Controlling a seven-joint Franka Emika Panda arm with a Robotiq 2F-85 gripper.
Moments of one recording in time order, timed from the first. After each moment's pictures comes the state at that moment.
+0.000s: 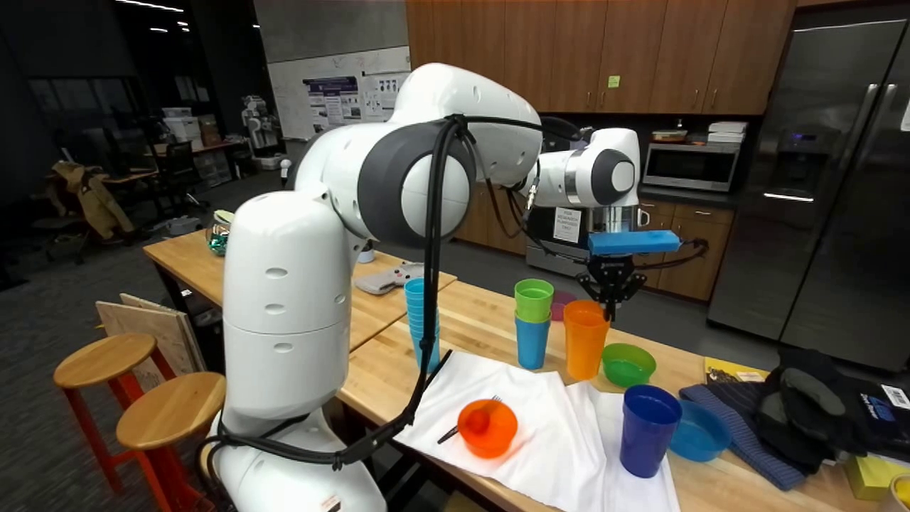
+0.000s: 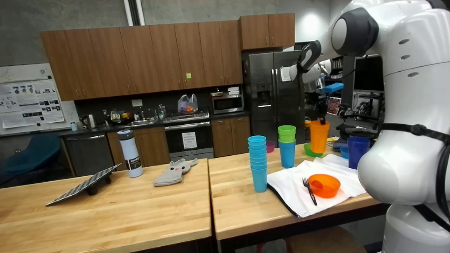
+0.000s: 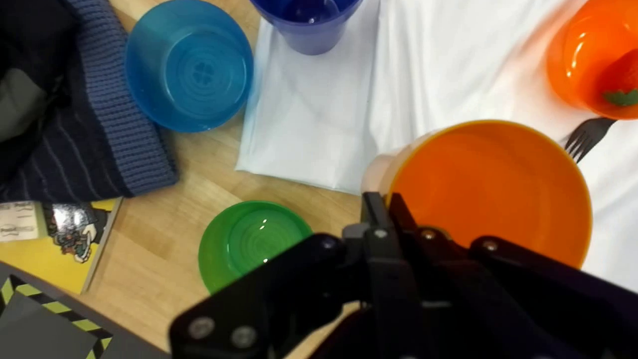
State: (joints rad) arm -0.20 0.22 -0.14 -1.72 -0.17 1.83 -0.72
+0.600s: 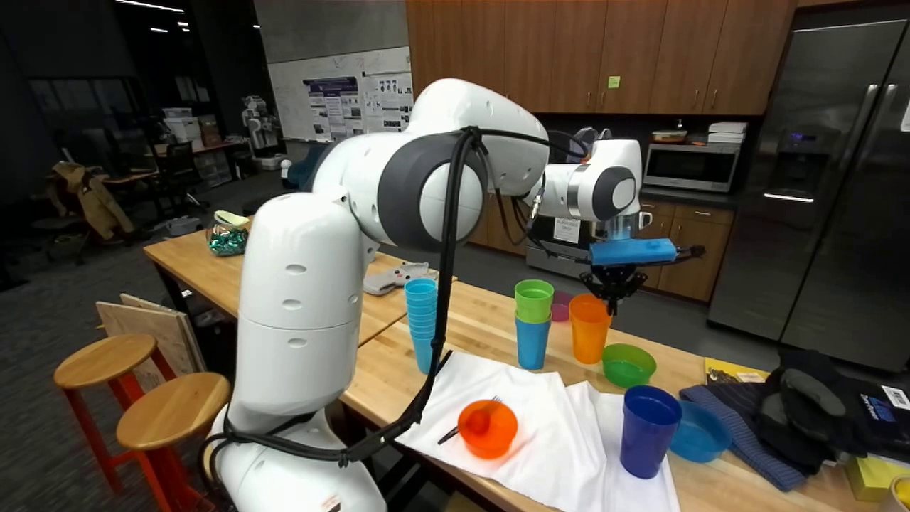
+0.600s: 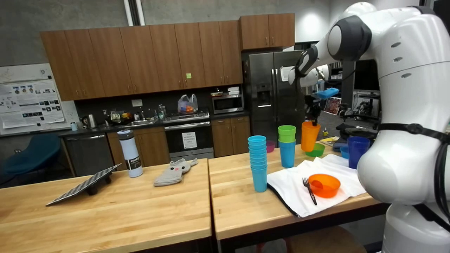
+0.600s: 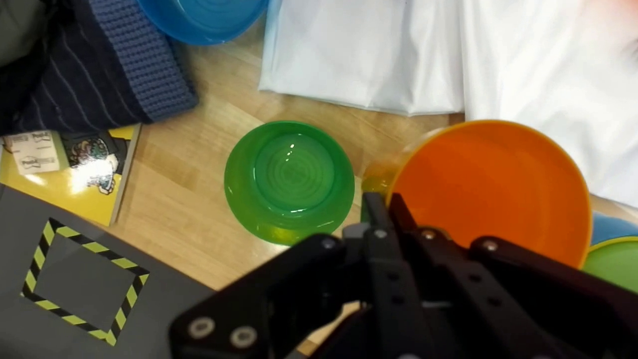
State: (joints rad) arm -0.20 0.28 -0.14 -1.70 -0.09 2.01 -0.69
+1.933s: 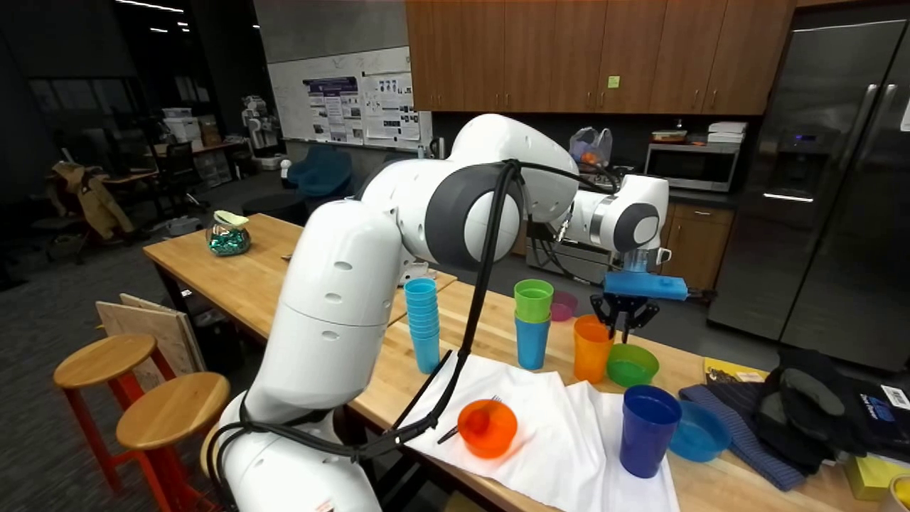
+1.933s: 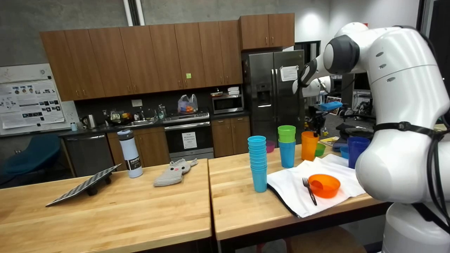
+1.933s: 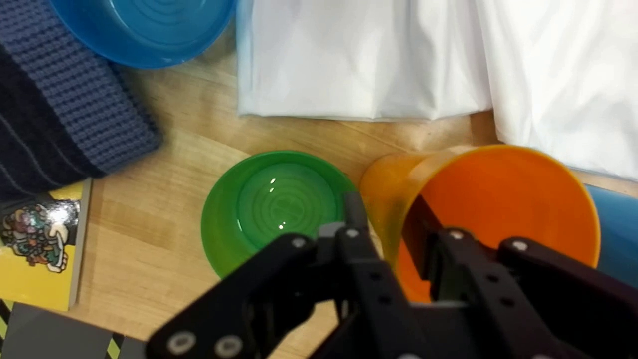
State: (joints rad) arm -0.28 0.44 -0.12 -1.60 0.01 1.99 -0.68
